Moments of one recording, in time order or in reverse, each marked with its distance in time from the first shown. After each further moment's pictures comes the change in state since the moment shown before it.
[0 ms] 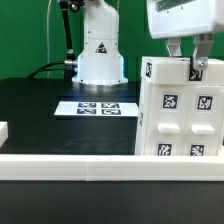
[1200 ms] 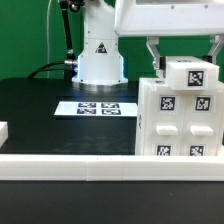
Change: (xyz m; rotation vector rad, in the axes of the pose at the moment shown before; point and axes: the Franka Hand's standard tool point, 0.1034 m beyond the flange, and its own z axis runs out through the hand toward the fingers) arm 0.006 -0.002 -0.001 -0.043 0.044 -1.335
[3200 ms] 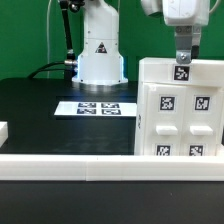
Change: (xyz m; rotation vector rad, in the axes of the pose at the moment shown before) arm -0.001 -0.005 -0.008 0.024 -0.055 -1.324
